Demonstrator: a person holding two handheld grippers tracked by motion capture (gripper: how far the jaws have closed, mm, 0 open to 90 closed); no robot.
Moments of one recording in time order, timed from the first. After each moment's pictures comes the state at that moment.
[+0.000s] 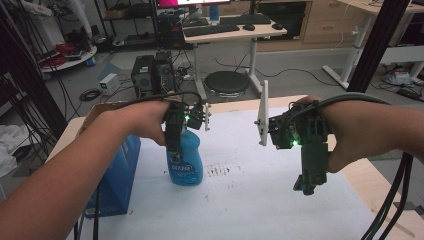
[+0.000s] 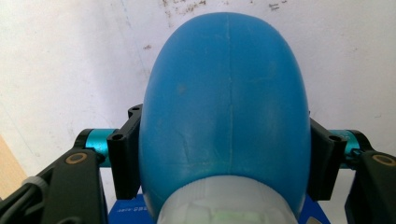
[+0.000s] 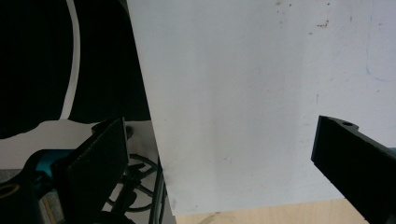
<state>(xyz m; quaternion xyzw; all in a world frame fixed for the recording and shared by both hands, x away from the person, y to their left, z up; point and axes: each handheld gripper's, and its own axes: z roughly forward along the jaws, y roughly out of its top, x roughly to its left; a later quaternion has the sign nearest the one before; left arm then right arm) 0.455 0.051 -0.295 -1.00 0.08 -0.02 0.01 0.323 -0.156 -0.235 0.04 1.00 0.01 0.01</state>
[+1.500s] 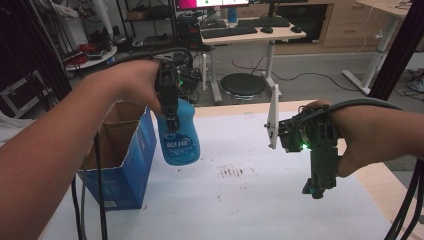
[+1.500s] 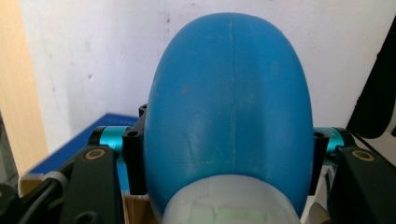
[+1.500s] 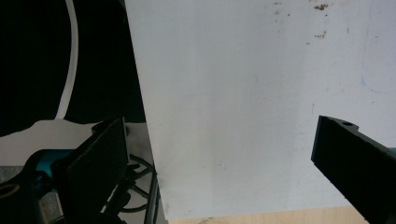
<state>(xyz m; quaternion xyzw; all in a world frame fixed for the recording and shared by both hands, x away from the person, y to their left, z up) 0.451 0.090 -0.202 -1.00 -0.08 -0.02 0.02 0.327 -0.148 -0.238 0.02 1.00 0.01 0.01</state>
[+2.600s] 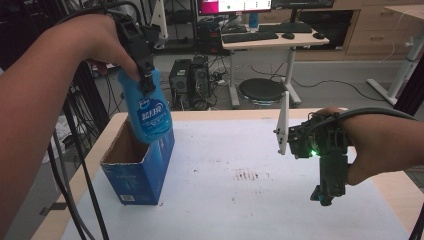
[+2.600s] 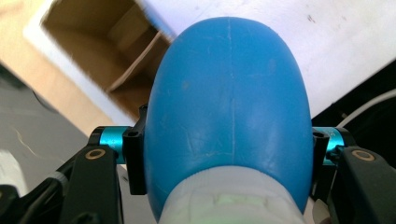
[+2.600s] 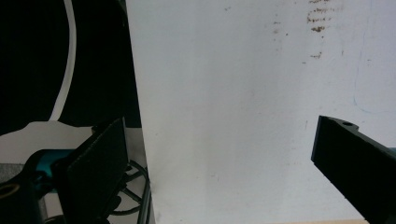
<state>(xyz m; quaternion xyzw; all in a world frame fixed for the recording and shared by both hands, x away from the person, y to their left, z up) 0.440 0.200 -0.112 -0.89 -0.45 -0.02 -0.02 0.327 -0.134 -0.239 0.00 1.00 0.02 0.02</state>
